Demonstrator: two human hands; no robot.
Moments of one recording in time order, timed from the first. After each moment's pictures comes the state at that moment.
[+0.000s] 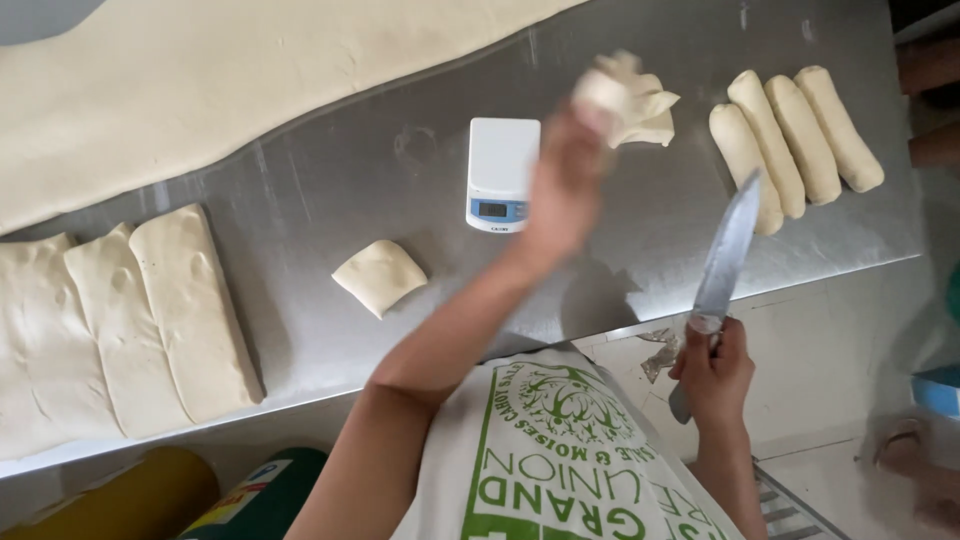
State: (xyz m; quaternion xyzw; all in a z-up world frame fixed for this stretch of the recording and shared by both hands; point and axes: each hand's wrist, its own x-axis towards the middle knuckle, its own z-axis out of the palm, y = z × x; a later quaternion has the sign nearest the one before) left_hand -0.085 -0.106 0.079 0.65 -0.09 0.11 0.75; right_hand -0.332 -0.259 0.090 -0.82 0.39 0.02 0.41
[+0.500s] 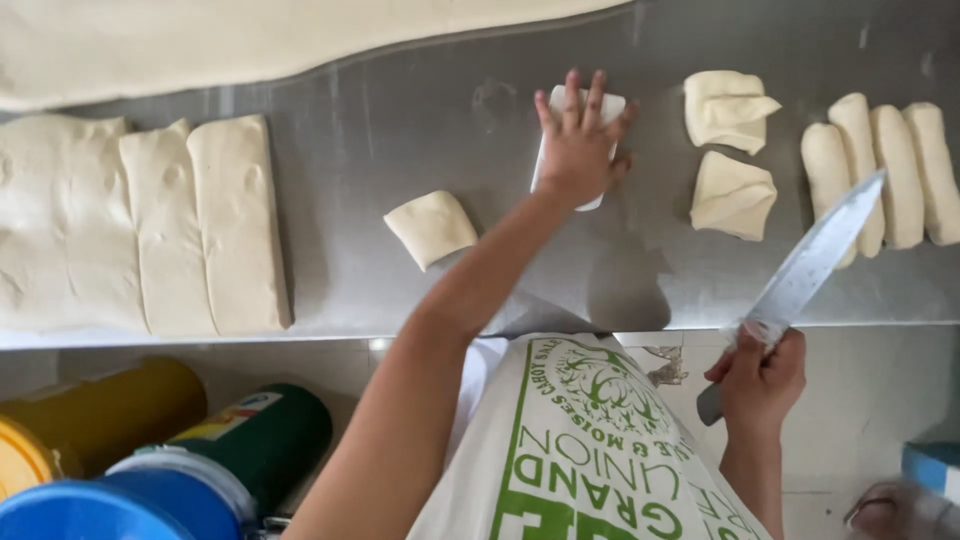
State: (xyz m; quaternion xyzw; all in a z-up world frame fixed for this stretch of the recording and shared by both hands) left_hand -0.055 -0.055 -0.004 0.97 -0.22 -0.06 0.06; right_hand -0.319 -0.241 0.104 -0.86 0.33 -0.01 0.40
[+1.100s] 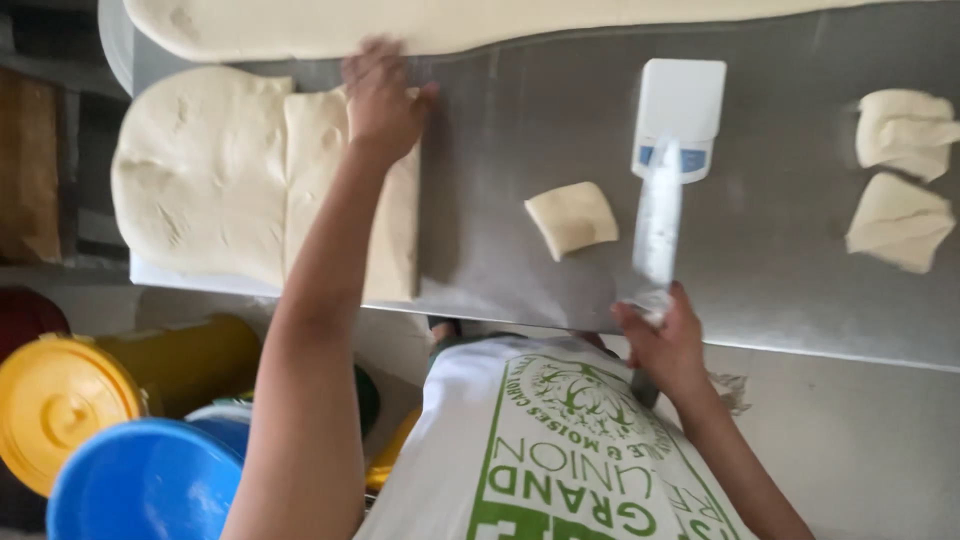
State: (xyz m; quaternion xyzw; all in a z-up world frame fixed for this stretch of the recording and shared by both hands) left_hand -0.061 0.401 -0.001 0.99 0.01 -0.10 0.13; right_hand -0.271 0.011 0.111 -0.81 0.26 0.24 0.46
